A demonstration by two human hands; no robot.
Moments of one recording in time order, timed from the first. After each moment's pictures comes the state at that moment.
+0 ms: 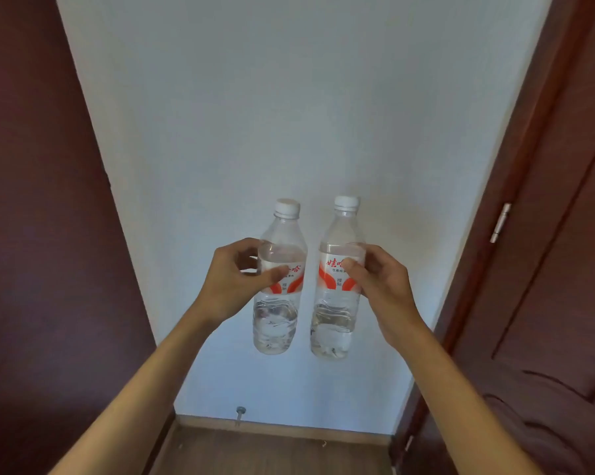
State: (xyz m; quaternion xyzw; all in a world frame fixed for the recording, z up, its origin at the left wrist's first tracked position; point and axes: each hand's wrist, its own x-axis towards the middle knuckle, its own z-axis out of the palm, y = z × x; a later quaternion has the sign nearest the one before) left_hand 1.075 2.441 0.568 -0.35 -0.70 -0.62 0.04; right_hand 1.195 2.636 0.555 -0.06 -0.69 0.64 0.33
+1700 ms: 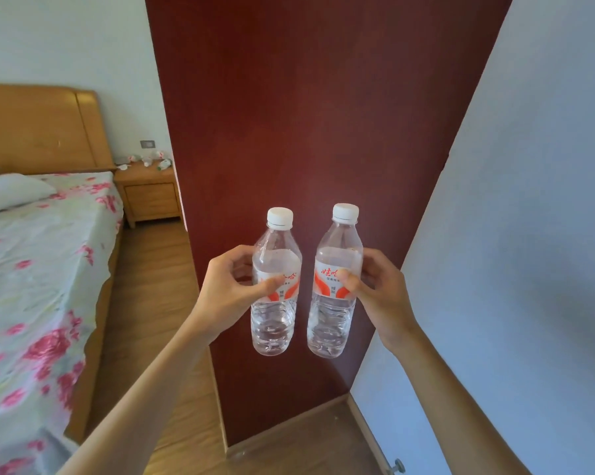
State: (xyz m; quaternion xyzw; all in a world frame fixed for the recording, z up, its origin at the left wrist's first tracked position) left_hand 0.999 2.157 0.491 0.08 -0.77 -0.55 0.32; right_hand 0.866 2.352 0.483 0.33 -0.67 0.67 -0.05
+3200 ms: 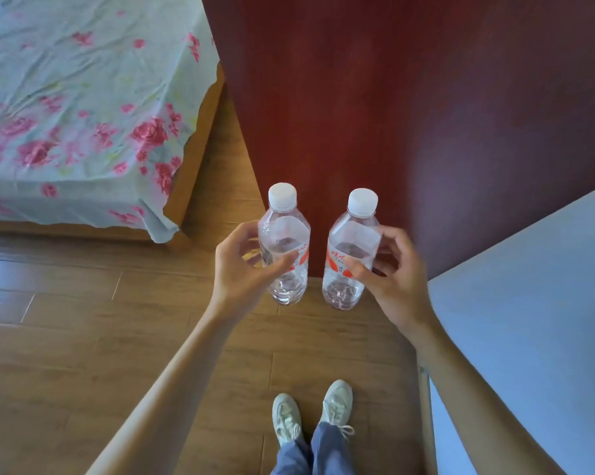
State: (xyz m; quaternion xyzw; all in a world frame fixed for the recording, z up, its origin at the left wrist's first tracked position) left_hand 1.005 2.215 0.240 0.46 -0.66 -0.49 0.33; right_hand 0.817 2.333 0.222 0.33 -0.65 0.60 -0.33
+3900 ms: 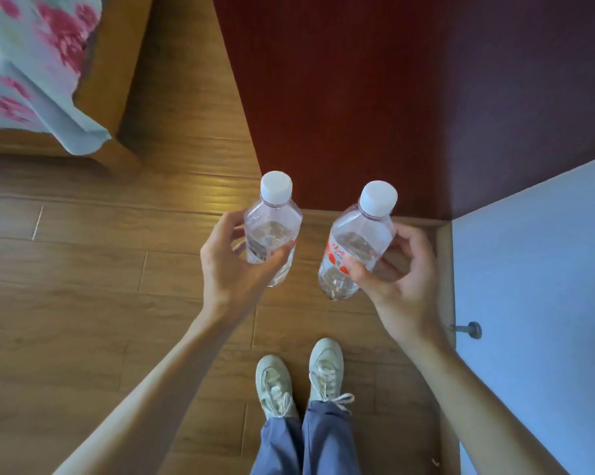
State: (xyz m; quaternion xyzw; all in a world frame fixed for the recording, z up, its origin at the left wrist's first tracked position) left_hand 1.024 2.239 -0.076 0.52 -0.64 -0.47 0.32; right_hand 0.858 2.360 -0.065 0.28 -0.70 0.58 -0.30
